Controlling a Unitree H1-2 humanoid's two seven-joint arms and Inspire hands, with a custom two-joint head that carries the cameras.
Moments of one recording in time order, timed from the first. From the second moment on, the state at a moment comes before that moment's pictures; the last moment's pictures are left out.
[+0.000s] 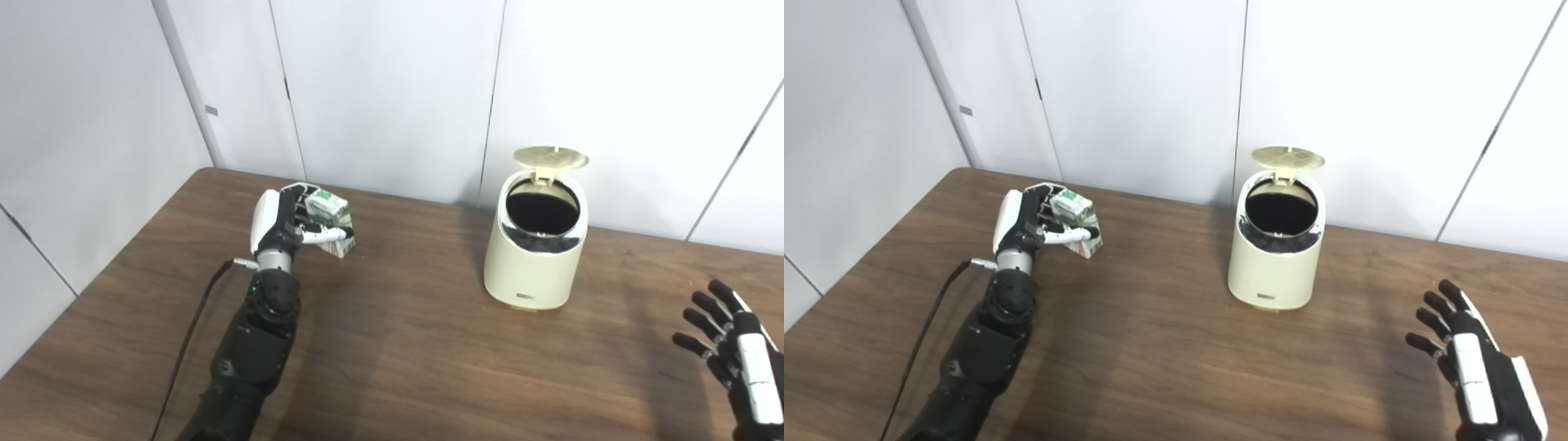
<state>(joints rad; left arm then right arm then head) -0.44 0.28 0.12 0.38 0.35 0.13 0.33 0.00 -0.15 -0.07 -0.49 0.04 0.45 0.03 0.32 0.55</state>
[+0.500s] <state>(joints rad) -0.44 0.22 0.15 0.30 0.32 0.14 0.41 -0.01 -0.15 -0.06 -0.51 0.02 0.47 0.03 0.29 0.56</state>
